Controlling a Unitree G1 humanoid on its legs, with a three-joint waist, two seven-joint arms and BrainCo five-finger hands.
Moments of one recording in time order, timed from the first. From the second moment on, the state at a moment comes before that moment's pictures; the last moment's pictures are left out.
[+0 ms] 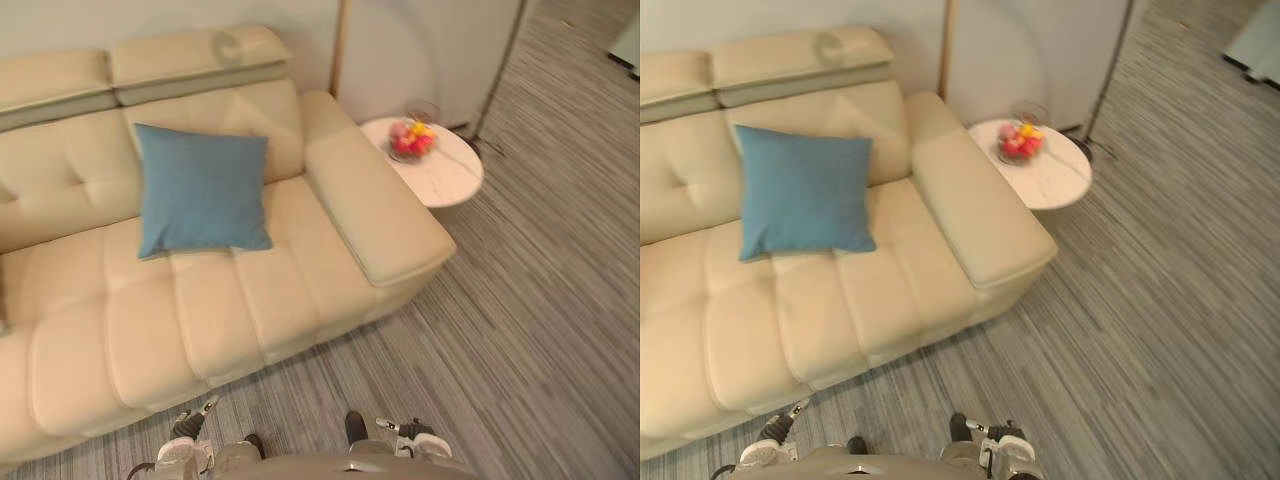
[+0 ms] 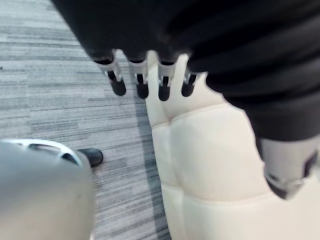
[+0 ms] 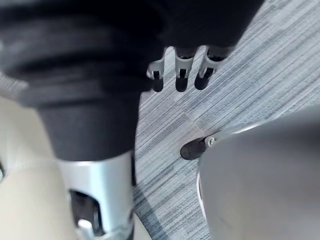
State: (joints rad) left arm 0.05 0.08 0.24 1.05 -0.01 0.00 0.12; right arm -0.04 -0.01 -0.36 1.07 -0.10 0.05 -0.18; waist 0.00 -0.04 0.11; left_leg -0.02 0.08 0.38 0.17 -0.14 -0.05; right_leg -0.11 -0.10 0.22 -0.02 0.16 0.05
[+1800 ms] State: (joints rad) left arm -0.01 0.06 0.06 1.04 0.04 -0.01 0.13; right arm -0.10 -0.07 -0.28 1.08 -0.09 0.04 -0.20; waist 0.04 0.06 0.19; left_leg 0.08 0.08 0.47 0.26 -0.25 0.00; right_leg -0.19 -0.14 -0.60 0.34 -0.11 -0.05
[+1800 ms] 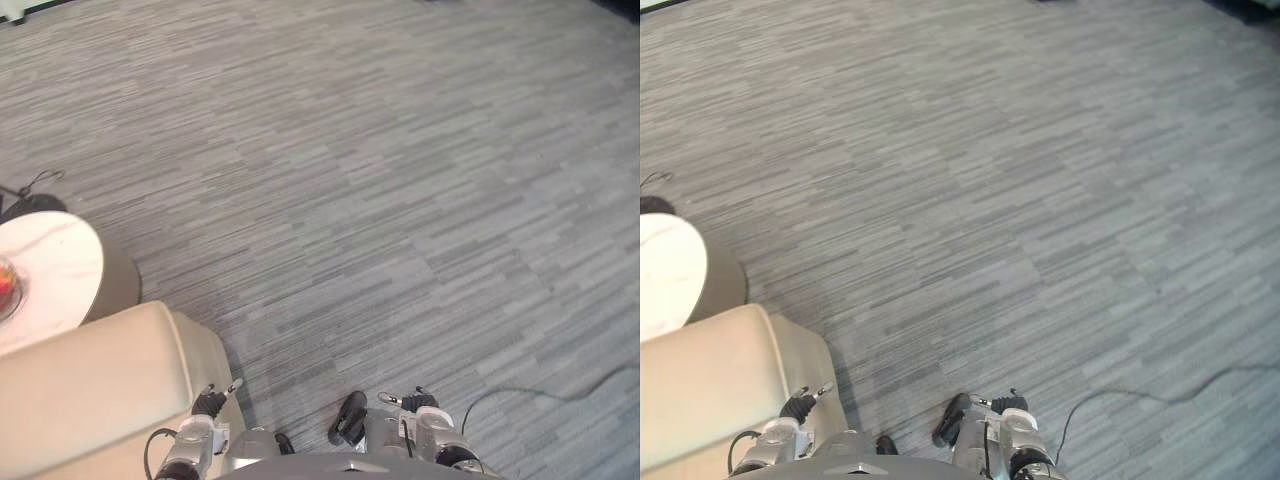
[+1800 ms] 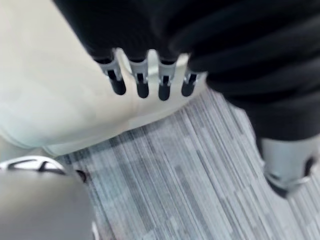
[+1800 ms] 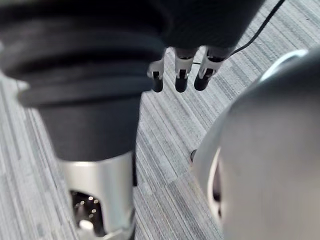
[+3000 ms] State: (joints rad) left arm 0.06 0.10 0.09 1.04 0.05 0.00 0.13; right arm -0.03 -0.05 -0.30 1.04 -0.05 0.03 -0.24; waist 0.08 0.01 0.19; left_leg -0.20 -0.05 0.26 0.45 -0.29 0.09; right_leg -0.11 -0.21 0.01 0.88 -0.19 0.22
